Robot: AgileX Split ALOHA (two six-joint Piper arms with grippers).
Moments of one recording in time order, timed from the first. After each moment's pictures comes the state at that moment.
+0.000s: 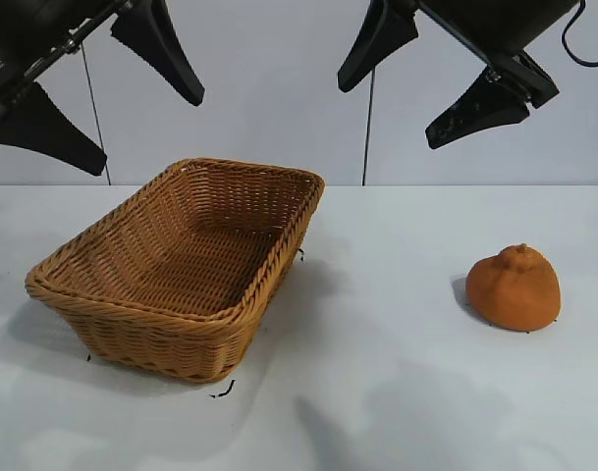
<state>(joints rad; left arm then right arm) -0.28 1.64 -1.25 -0.65 0.84 0.06 0.23 1.68 -1.29 0.68 0.81 -0.26</state>
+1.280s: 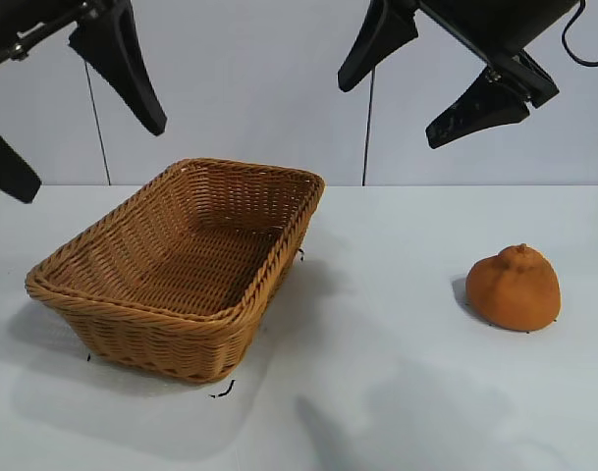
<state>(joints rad) -0.54 1.47 -1.09 -0.08 0.86 -0.90 0.23 1.68 -1.29 0.68 0.81 -0.26</state>
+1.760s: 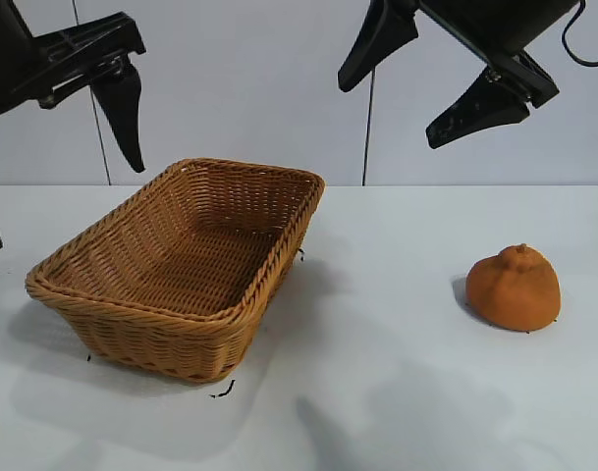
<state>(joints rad) -0.55 1.59 -1.09 0.10 0.81 -1.49 0.23 1.68 -1.29 0.68 0.81 -0.26</state>
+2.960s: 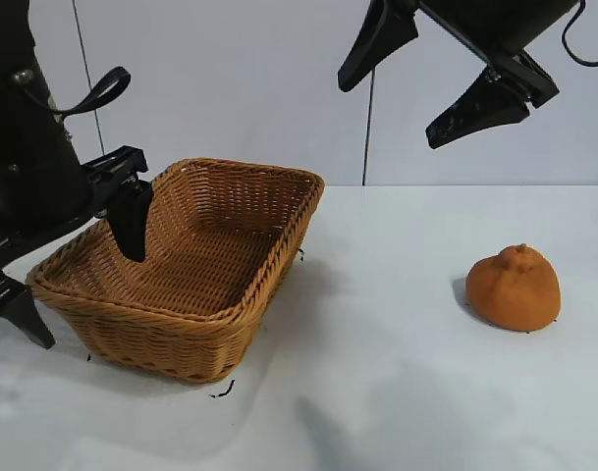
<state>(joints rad) -0.47 1.88 -1.08 0.00 0.66 -1.51 0.23 1.68 -1.29 0.68 0.82 -0.26</state>
